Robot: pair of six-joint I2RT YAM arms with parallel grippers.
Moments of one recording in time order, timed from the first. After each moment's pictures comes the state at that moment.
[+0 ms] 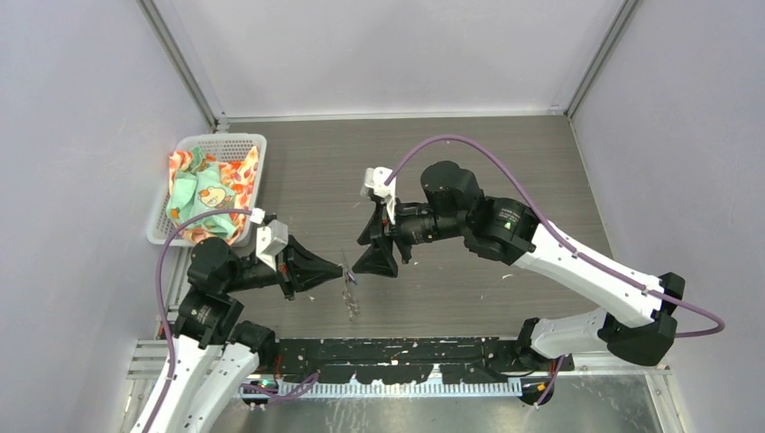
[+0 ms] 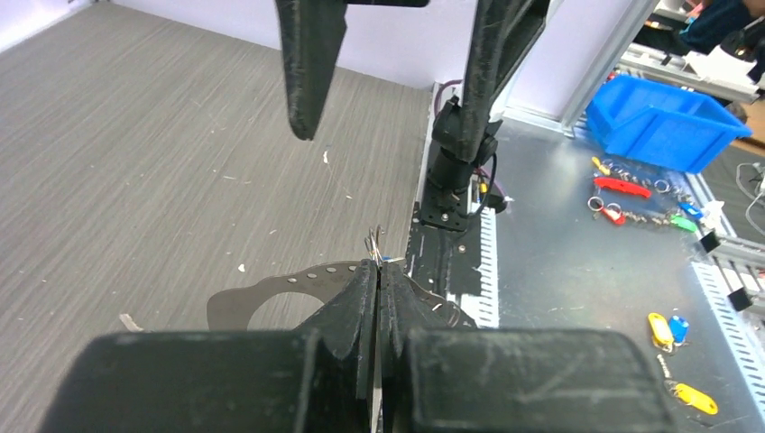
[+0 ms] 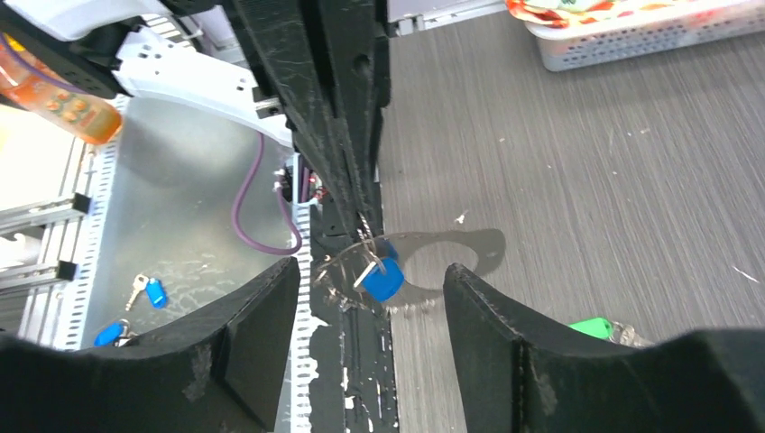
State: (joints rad) left arm -0.36 0.43 0.67 -0.20 1.03 -0.21; right arm 1.04 1.27 1.44 -0.52 -0.48 0.05
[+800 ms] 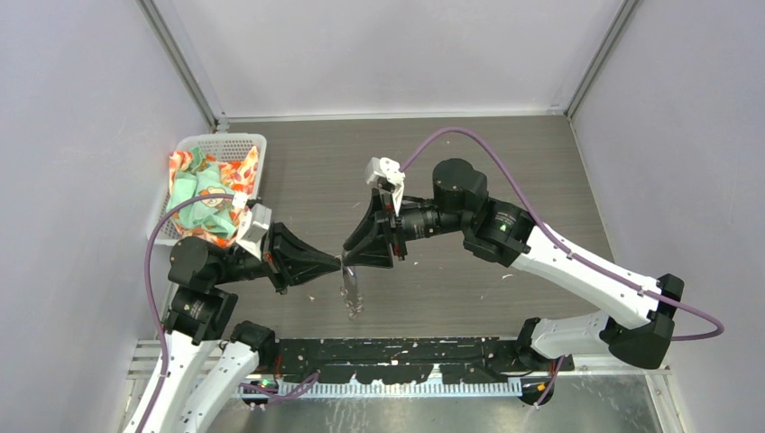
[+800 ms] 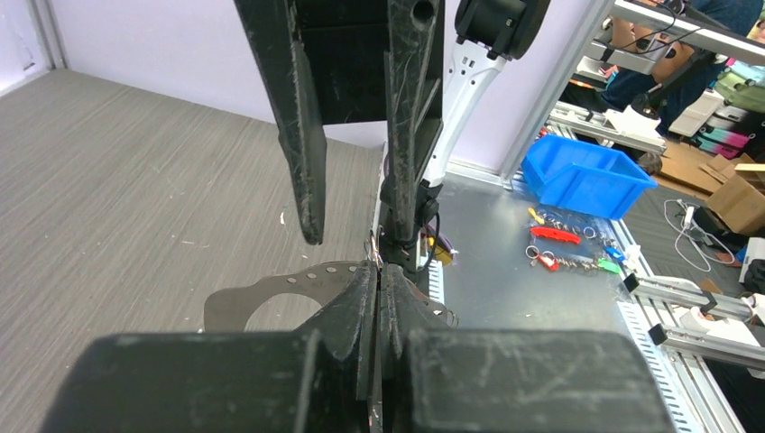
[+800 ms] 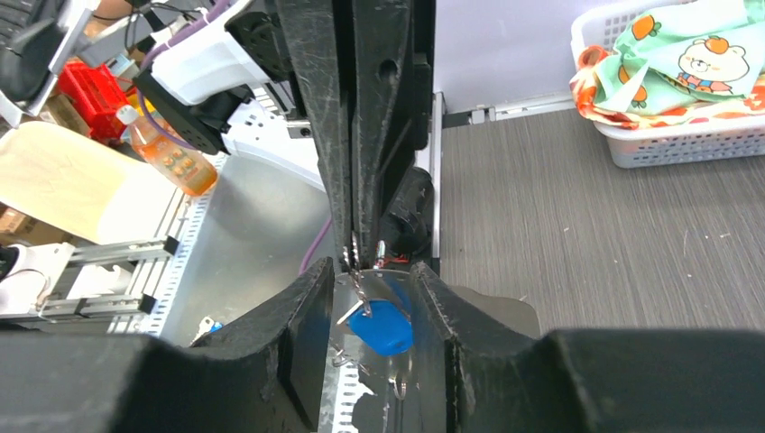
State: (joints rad) left arm -0.36 0.50 0.77 0.01 1.08 -0.49; right arm 1.01 1.26 1.35 -0.21 -0.68 0.22
